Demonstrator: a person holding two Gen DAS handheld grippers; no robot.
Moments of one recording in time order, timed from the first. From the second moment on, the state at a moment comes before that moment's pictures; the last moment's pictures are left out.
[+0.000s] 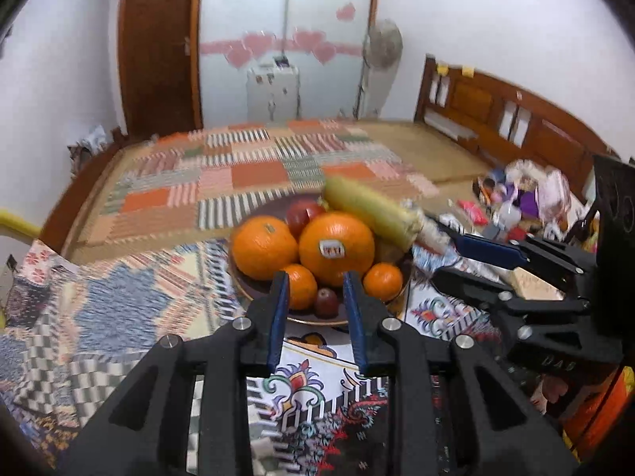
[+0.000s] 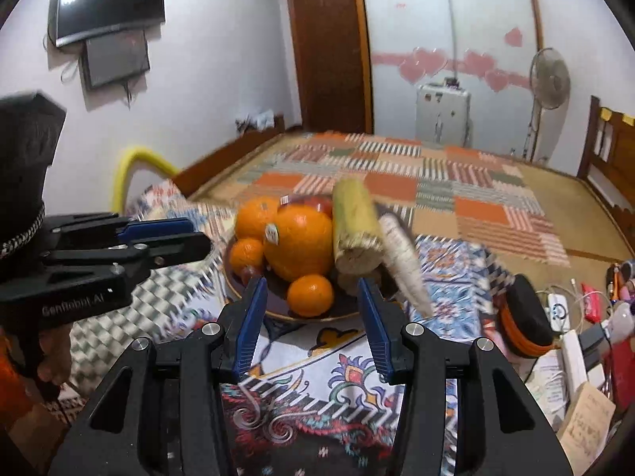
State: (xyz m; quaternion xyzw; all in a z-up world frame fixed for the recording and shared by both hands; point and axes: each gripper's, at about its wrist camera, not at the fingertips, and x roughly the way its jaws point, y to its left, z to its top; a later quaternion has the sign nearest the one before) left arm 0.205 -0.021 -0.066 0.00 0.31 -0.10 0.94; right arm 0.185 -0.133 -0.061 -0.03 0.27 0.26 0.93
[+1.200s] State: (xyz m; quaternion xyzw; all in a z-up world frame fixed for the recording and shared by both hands) left arm -0.065 -0.027 0.062 0.00 0.04 -0.01 1.00; right arm -0.018 -0.139 0.054 0.01 0.02 0.18 0.98
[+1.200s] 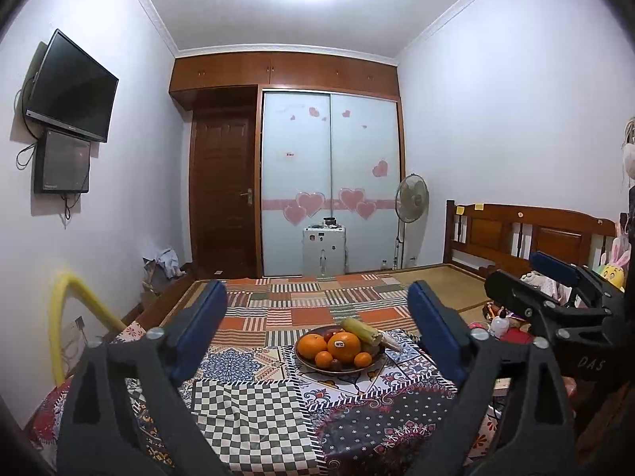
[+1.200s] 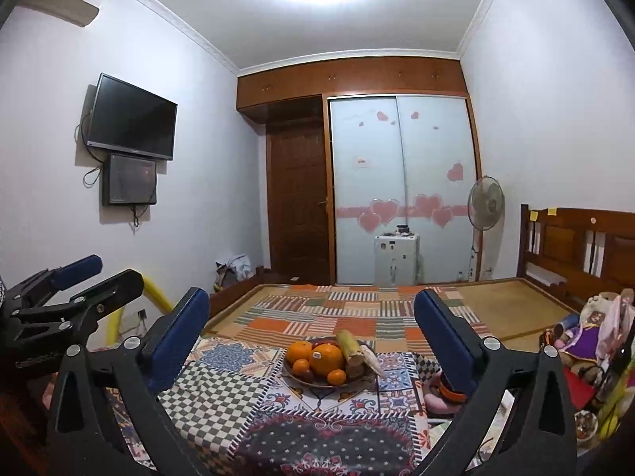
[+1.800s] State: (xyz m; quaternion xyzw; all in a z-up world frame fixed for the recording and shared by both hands) left arm -0.067 -0.026 0.060 0.00 0.04 0.00 1.00; right arm -0.029 -0.142 0.051 0.00 0.02 0.18 0.98
